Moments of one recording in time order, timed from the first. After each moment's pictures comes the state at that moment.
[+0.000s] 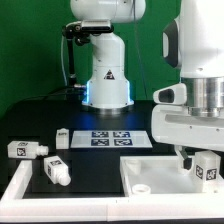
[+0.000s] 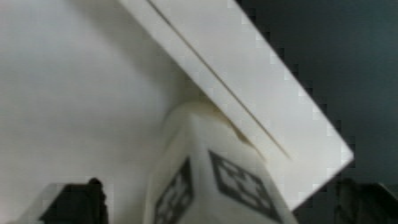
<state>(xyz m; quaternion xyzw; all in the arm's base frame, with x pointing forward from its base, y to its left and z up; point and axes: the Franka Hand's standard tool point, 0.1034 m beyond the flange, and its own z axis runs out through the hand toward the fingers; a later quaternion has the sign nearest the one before) 0.638 0.114 0.058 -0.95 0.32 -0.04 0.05</state>
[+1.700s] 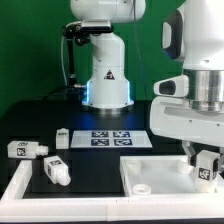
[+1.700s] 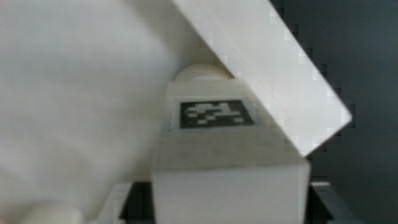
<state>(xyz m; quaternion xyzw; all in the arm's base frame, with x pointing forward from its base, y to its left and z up) 0.647 0.105 0.072 -0.91 0.41 -0.03 0.03</state>
